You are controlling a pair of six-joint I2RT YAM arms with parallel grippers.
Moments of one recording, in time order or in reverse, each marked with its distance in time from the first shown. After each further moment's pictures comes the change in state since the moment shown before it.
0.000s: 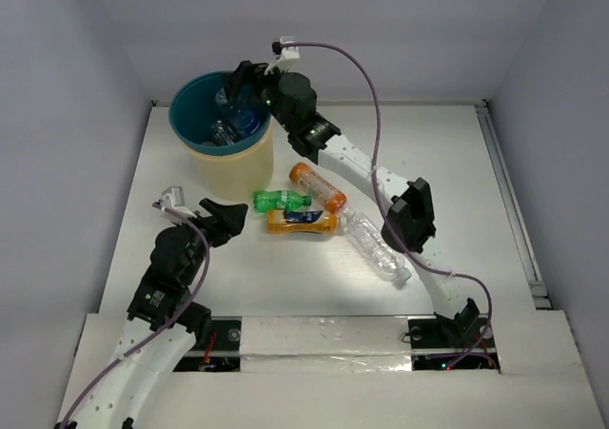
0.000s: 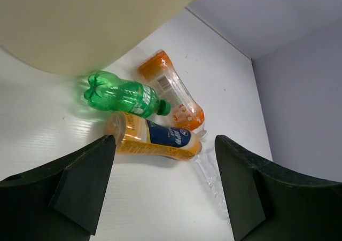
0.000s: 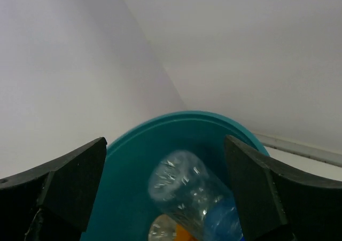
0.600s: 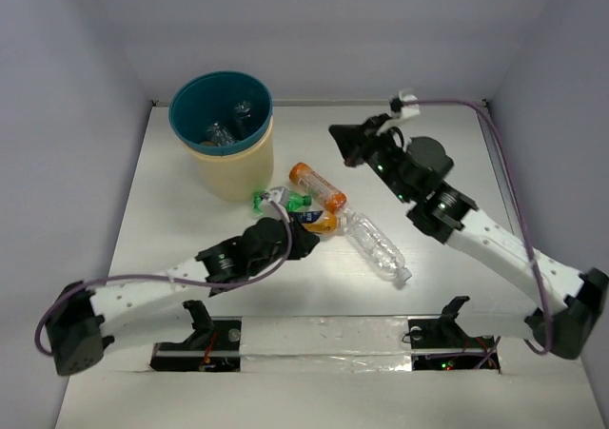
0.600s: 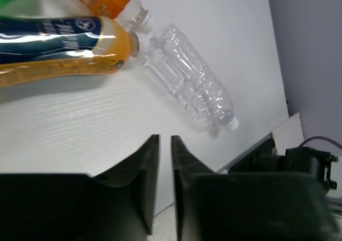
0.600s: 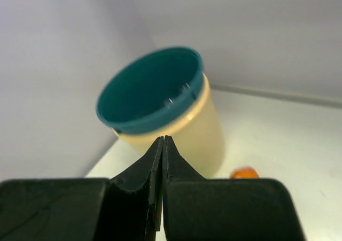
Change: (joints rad) left arm -0.613 0.590 0.105 0.238 -0.120 -0.100; right arm 0.000 -1.116 -1.172 0.004 0.036 -0.048
